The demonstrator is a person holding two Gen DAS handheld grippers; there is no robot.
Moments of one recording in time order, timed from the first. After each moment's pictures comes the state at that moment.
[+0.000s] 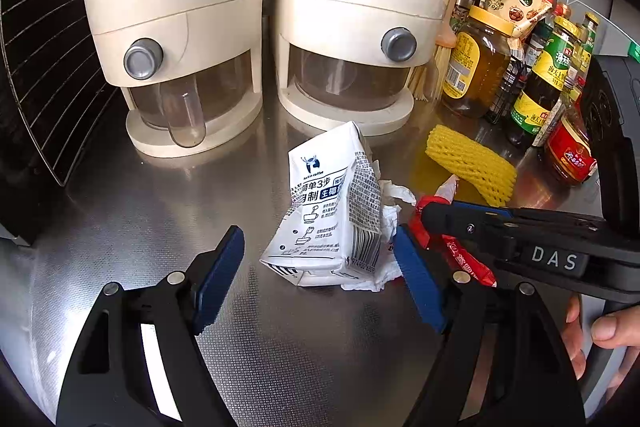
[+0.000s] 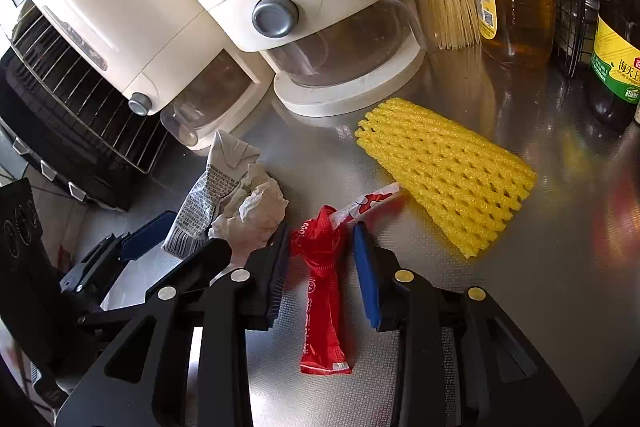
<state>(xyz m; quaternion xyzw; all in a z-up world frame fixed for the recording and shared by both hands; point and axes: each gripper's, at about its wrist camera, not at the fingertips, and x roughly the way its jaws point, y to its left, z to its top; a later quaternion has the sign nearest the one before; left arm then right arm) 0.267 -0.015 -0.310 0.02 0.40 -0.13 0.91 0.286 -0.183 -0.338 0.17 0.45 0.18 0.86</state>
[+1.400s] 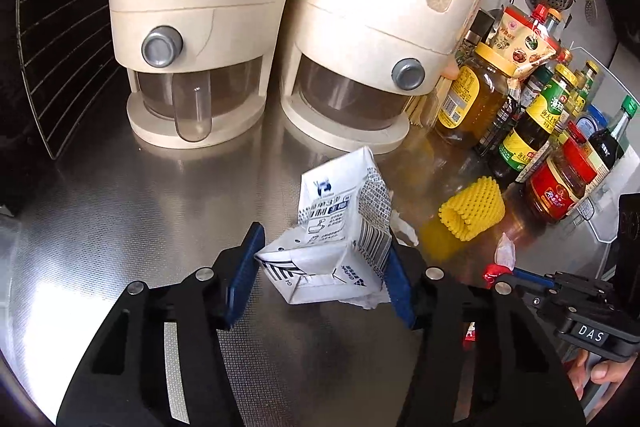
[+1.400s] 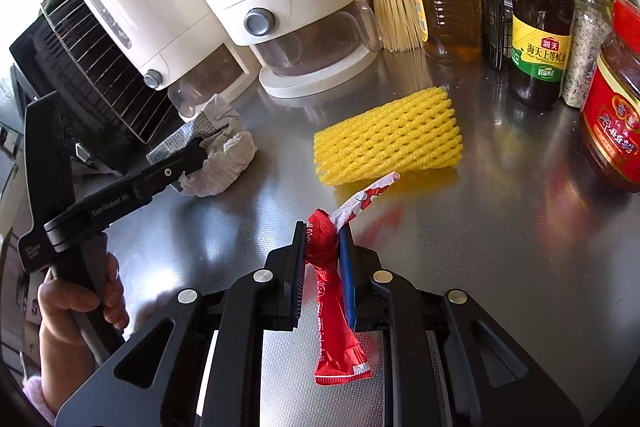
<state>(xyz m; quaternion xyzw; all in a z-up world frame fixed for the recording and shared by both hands) 0.265 -0.001 -0.300 -0.06 0.39 -0.14 0.91 0.224 -0.233 -0.329 0.14 0.43 0.18 0.87</state>
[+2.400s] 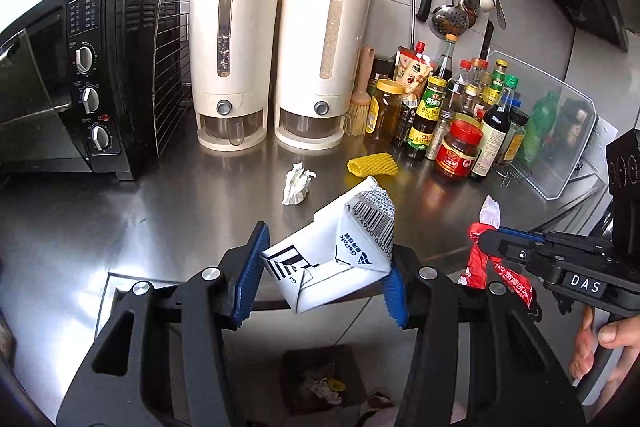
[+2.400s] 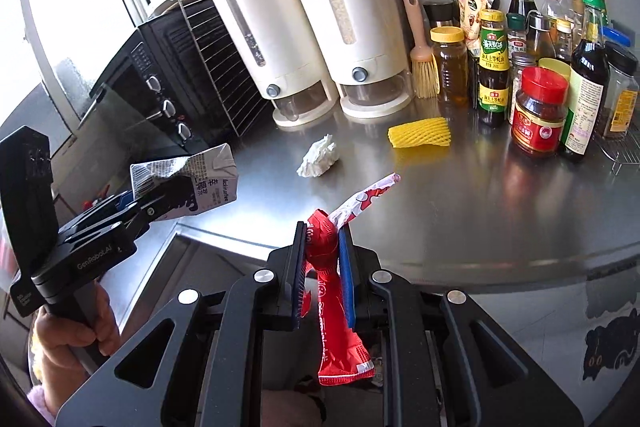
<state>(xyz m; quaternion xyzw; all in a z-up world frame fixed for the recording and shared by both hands) 0.004 0.004 -0.199 -0.01 0.30 -0.12 0.95 0.027 -0.223 -0.231 0.11 0.35 0.21 0.91</state>
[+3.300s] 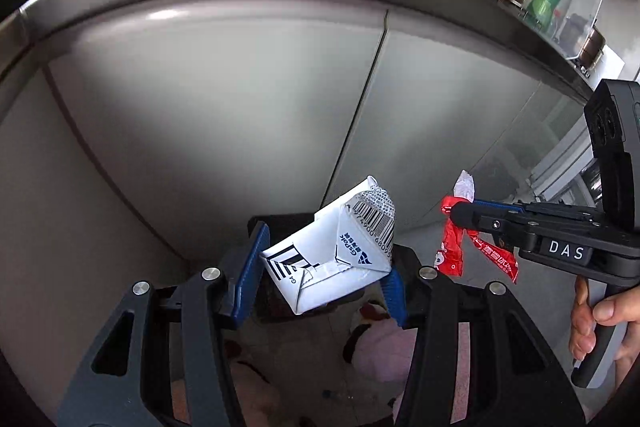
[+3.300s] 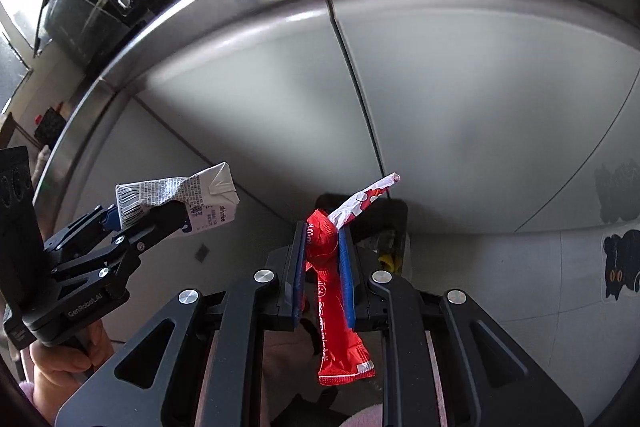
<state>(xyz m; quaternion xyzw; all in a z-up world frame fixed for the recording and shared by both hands) -0.052 -0.020 -0.476 -0.01 0.46 -0.15 0.88 -0.041 -0.218 -0.472 0.13 0.49 0.17 0.84</state>
